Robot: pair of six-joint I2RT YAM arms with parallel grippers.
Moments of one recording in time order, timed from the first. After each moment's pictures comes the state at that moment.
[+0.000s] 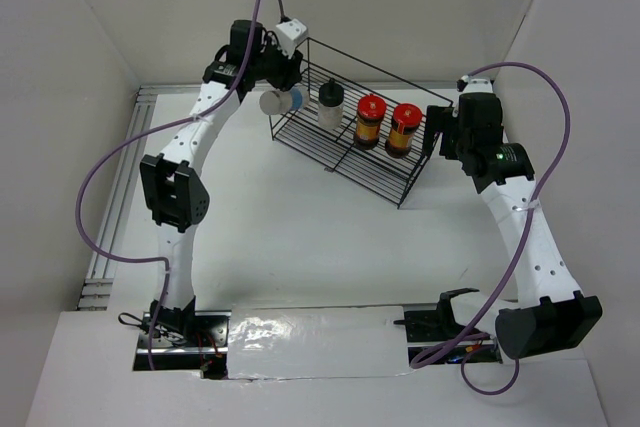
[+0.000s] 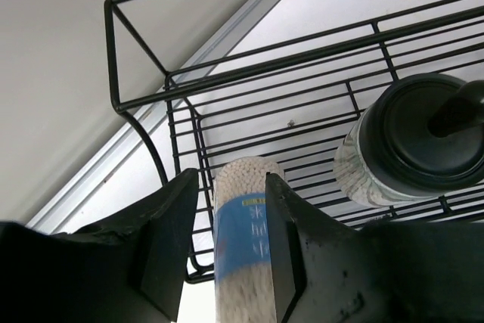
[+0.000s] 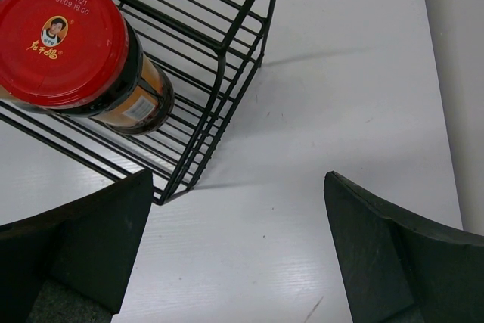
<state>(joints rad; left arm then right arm) -0.30 2.17 2.27 -0.51 0.38 0.31 0.13 1.17 1.32 -0.74 0.24 0.12</state>
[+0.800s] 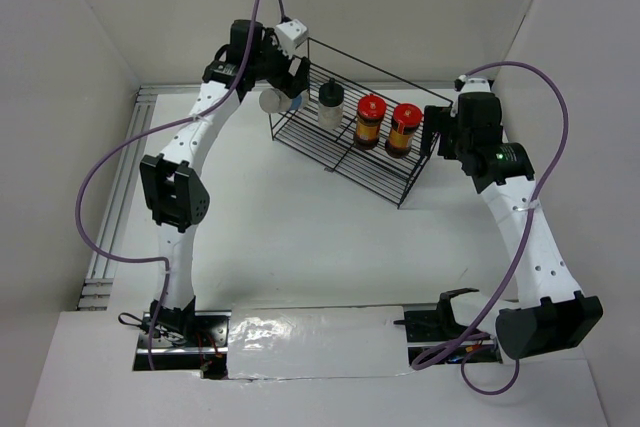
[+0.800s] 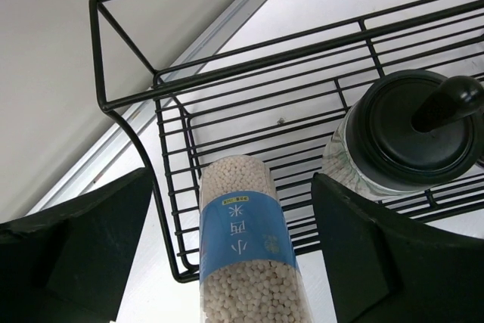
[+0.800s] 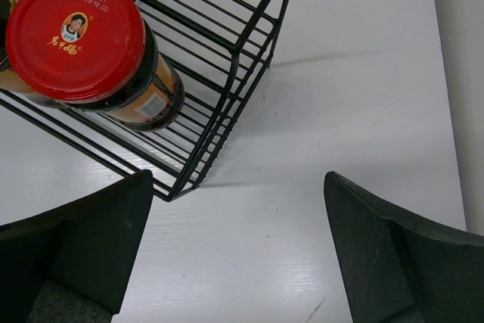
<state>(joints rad) -0.30 2.17 2.27 -0.54 0.41 0.30 0.15 1.17 1.32 -0.75 0.22 0.11</state>
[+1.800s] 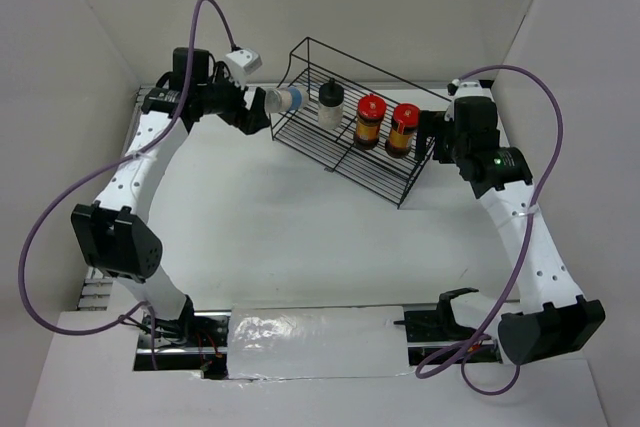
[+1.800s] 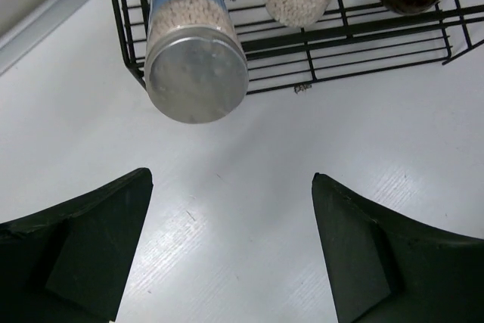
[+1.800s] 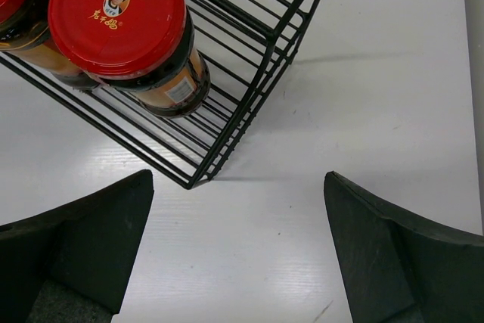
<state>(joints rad) -0.16 1.65 1.72 -0.68 0.52 0.28 0.18 1.15 1.29 -0.74 0.17 0.11</state>
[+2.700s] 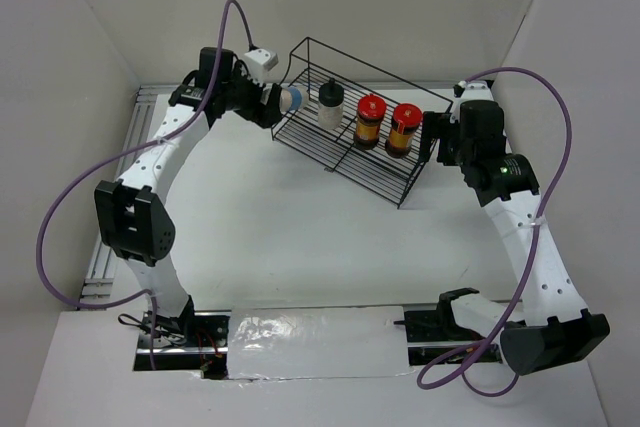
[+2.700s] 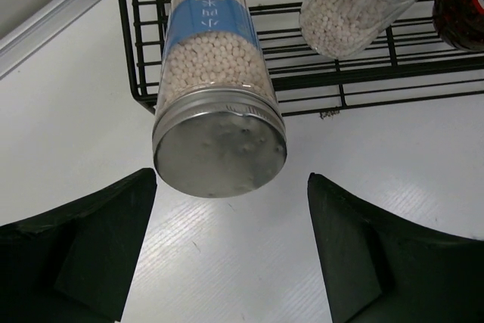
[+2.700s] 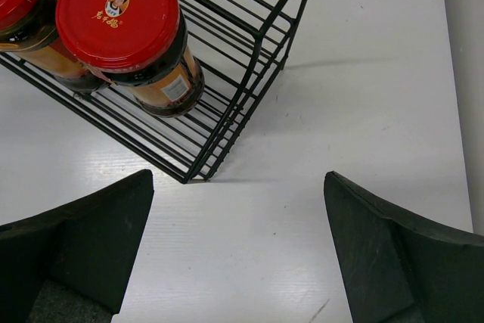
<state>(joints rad) -0.23 1.79 1.75 -0.58 0.40 0.22 0.18 1.09 1.29 -0.74 0.20 0.11</state>
